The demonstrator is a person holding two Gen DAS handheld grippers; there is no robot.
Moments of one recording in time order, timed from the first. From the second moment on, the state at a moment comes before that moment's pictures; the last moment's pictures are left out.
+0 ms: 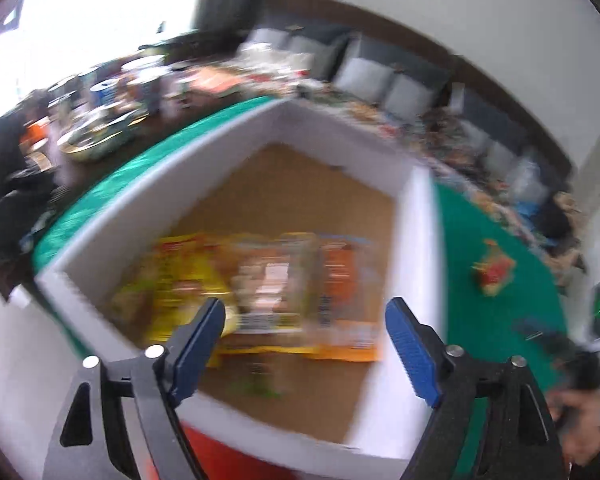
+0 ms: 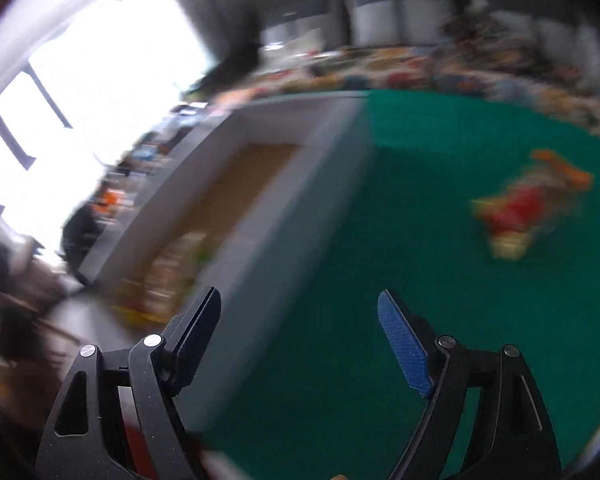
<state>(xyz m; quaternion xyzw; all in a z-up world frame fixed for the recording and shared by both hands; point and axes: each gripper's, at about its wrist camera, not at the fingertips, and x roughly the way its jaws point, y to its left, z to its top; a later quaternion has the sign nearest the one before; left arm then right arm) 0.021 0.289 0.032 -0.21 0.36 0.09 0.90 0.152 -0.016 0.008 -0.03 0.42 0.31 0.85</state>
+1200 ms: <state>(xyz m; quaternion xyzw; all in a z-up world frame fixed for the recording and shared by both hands) 0.201 -0.017 -0.114 0.02 0.45 -0.05 0.89 0.182 -0.353 -0.087 -0.01 0.41 0.00 0.91</state>
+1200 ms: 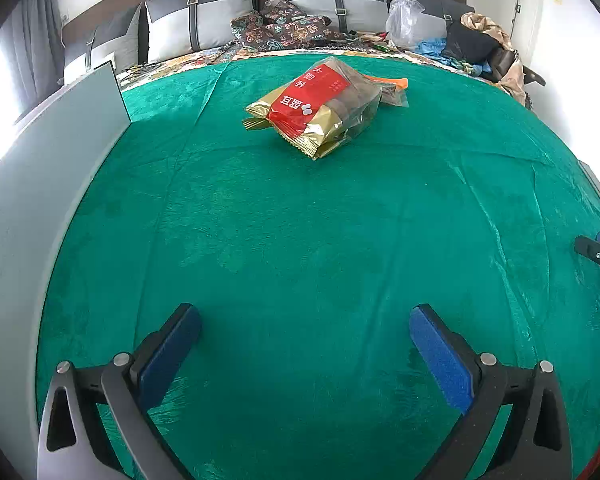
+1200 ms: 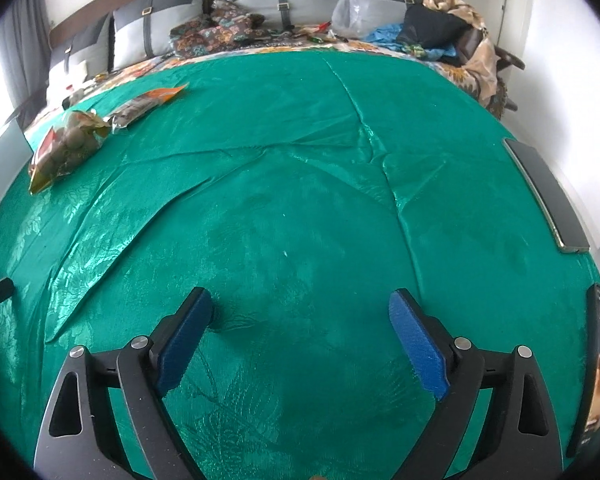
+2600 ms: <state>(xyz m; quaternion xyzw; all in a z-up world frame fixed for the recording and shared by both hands) 0.349 -0.006 -0.070 -0.03 0.55 -0.05 0.83 0.182 -0.352 -0.087 -0.01 0.41 0.00 0.91</state>
